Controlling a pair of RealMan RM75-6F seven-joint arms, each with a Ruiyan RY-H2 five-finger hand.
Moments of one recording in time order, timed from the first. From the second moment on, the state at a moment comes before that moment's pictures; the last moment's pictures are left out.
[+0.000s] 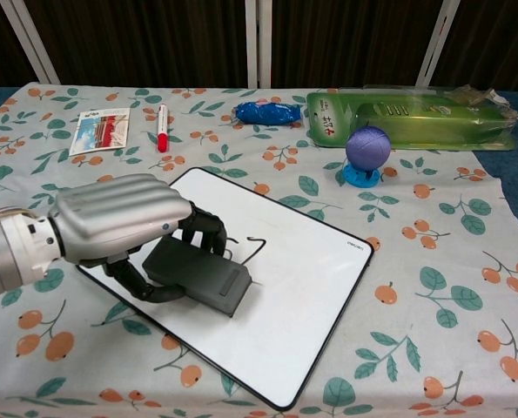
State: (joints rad) left arm -0.65 -1.61 0.01 -1.51 1.60 0.95 0.29; right arm 0.03 -1.08 0.11 -1.51 -1.39 1.46 0.06
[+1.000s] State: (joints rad) left arm -0.77 -1.76 -0.12 -1.28 1.45 0.86 0.28; right arm 0.03 -1.08 0.11 -1.52 -1.38 1.46 0.04
